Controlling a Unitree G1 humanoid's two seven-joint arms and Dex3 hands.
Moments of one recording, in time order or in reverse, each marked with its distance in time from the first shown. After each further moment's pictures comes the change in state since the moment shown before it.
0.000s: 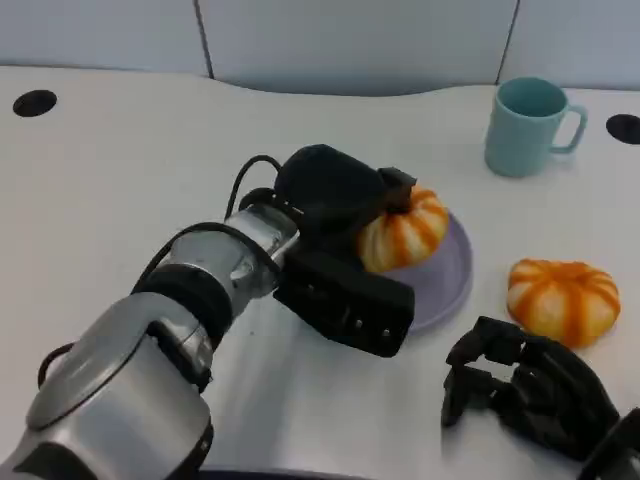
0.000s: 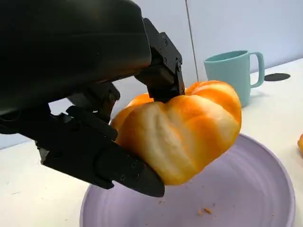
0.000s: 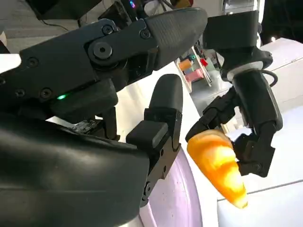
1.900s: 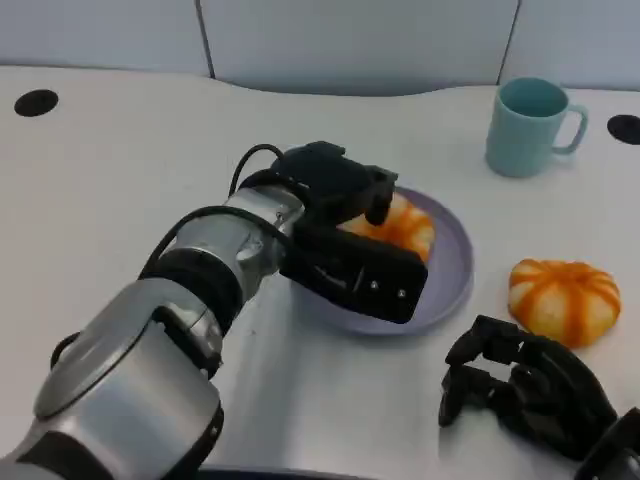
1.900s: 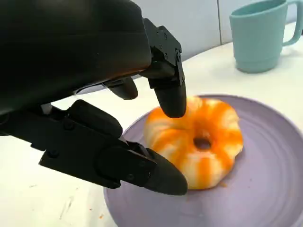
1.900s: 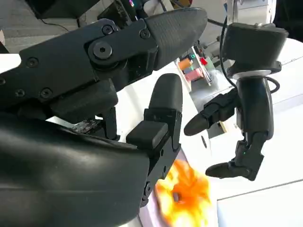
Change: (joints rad) left arm -0.040 -0.019 0.054 0.006 -0.084 0.115 -0.303; right arm 0.000 0.005 0.001 0.001 0.000 -0.005 -0.009
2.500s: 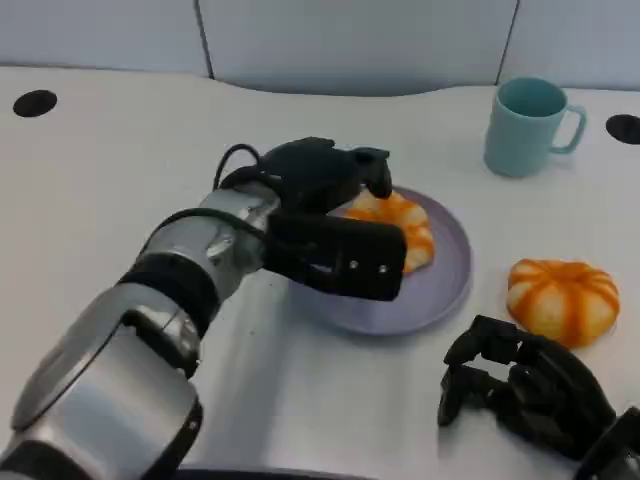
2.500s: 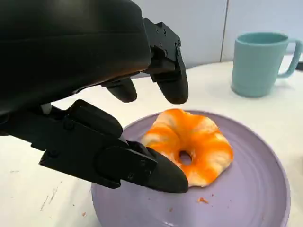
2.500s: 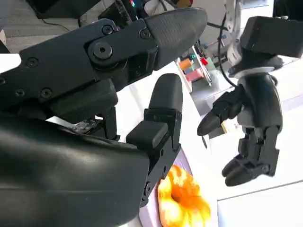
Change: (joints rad) left arm 0.058 0.069 0.120 -0.039 -0.111 -0.122 0.018; right arm -0.004 0.000 0.003 0.007 -0.003 -0.005 -0.002
